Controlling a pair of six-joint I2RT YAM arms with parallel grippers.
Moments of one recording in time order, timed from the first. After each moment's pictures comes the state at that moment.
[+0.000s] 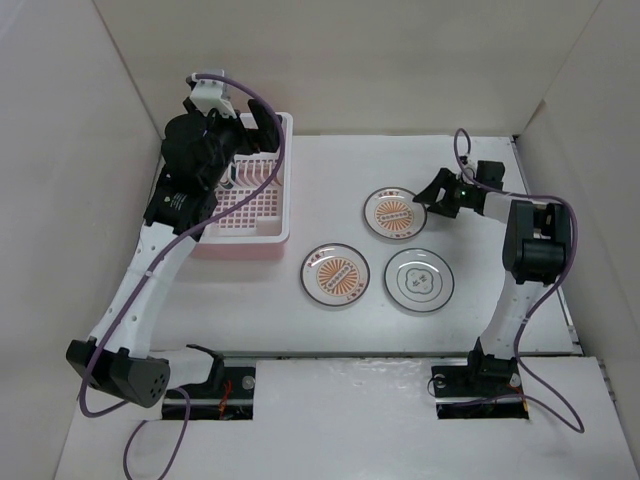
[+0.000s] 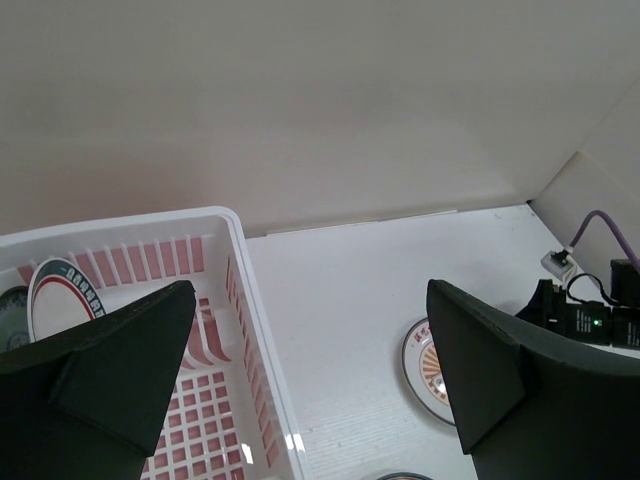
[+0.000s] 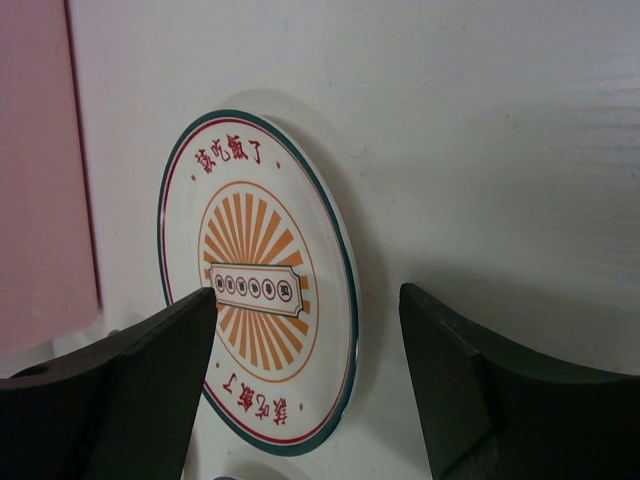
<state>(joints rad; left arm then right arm) -0.33 1.24 1.45 -0.17 0.01 -0.21 -0.13 2.04 1.26 0.01 -0.72 0.39</state>
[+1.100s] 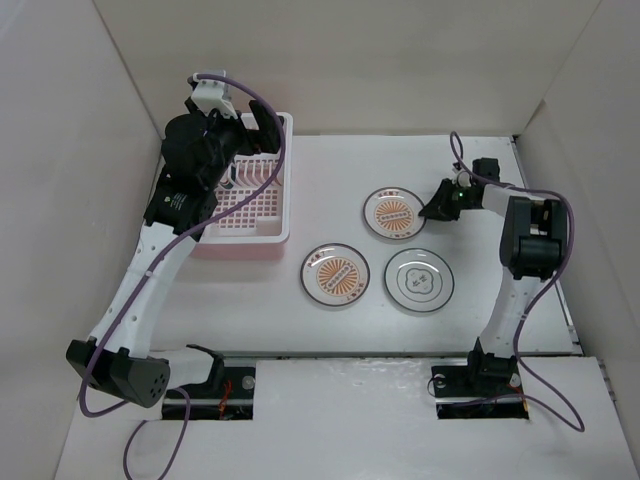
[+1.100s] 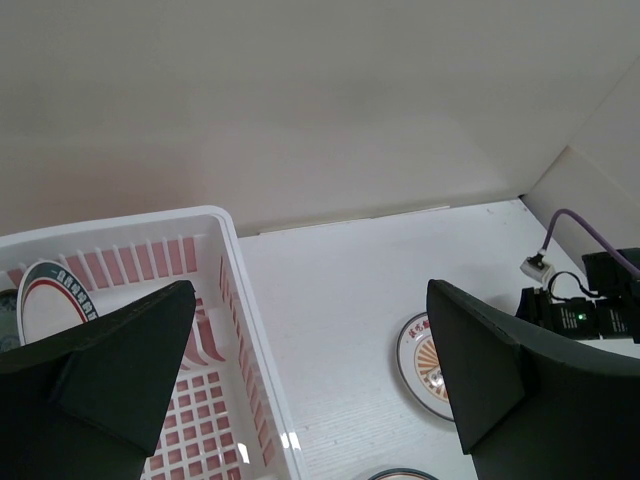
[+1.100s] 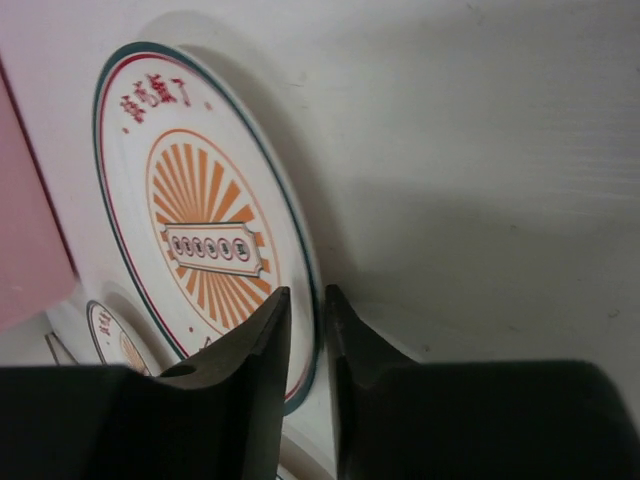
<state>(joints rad) -0.33 1.24 1.45 -0.17 0.04 -0.21 -0.12 2.09 1.38 -0.31 -0.68 0.30</state>
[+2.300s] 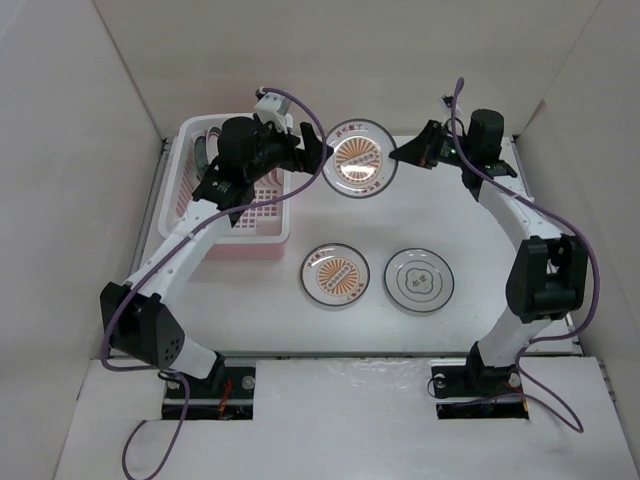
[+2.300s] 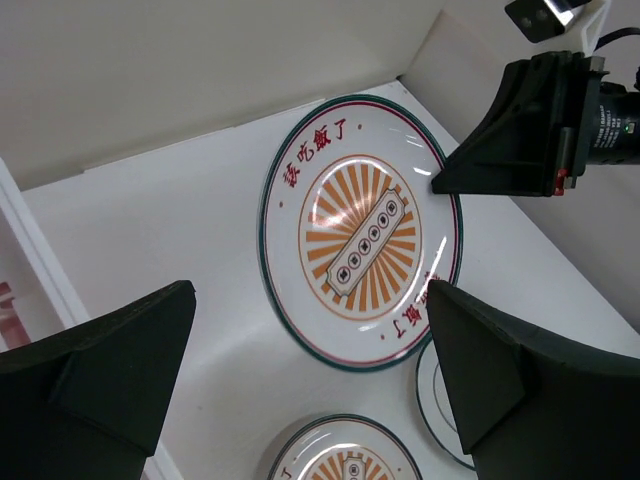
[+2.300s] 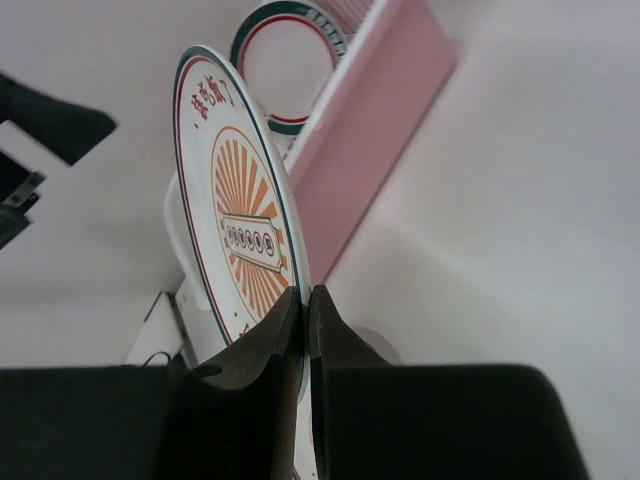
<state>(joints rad) -0.41 1.44 1.38 -0.05 0.31 -0.28 0.05 1.71 1.41 0.06 -0.89 0.58</state>
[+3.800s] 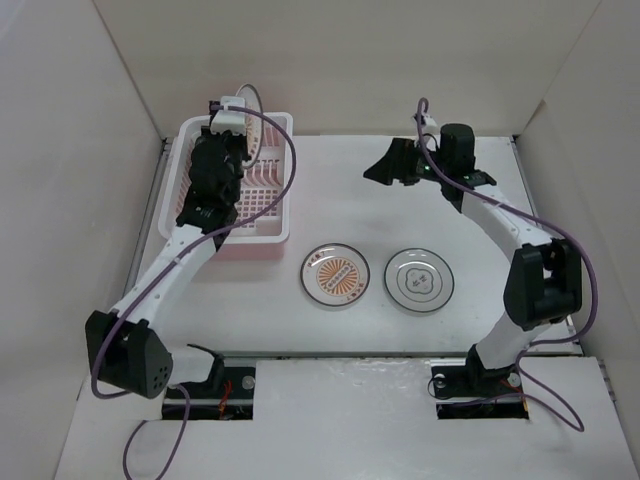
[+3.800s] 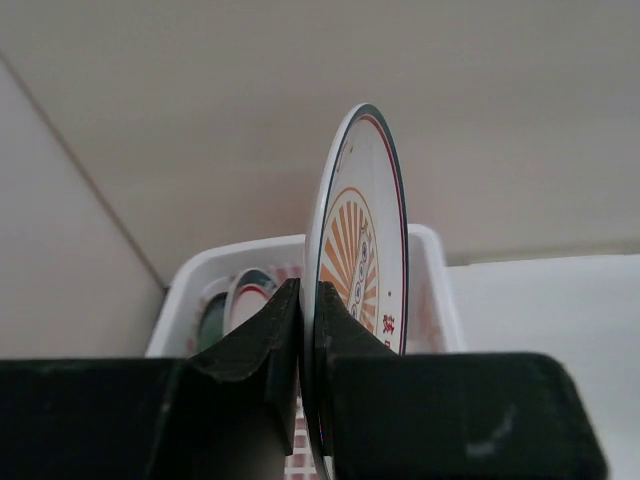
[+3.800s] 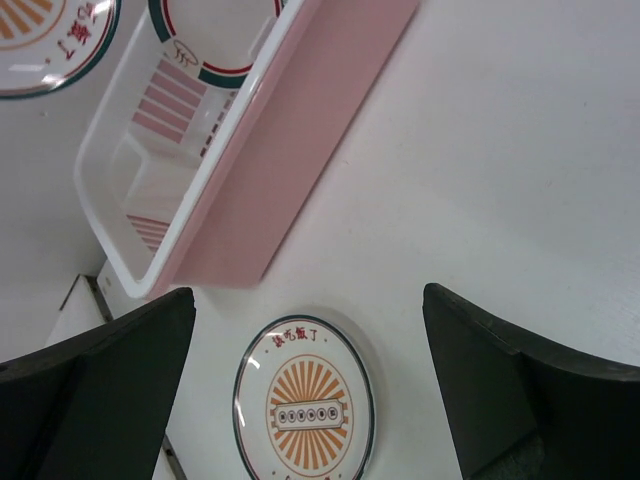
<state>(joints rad) -0.35 1.27 1.15 0.27 -0.33 0.15 0.21 1.66 1.33 -0.01 -0.69 0.42</state>
